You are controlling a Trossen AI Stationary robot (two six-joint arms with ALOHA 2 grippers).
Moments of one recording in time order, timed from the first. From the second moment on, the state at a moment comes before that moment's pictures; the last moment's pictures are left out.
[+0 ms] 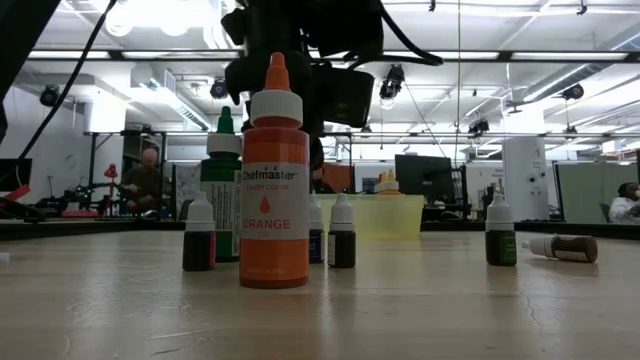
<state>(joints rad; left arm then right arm) -0.14 2.02 1.54 -0.80 0.16 -0.15 -0.14 1.34 1.98 -1.20 0.36 0.21</state>
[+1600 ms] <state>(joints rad) -0.13 2.02 1.53 -0.75 0.16 -0.14 -0.14 1.34 1.98 -1.20 0.37 0.21</state>
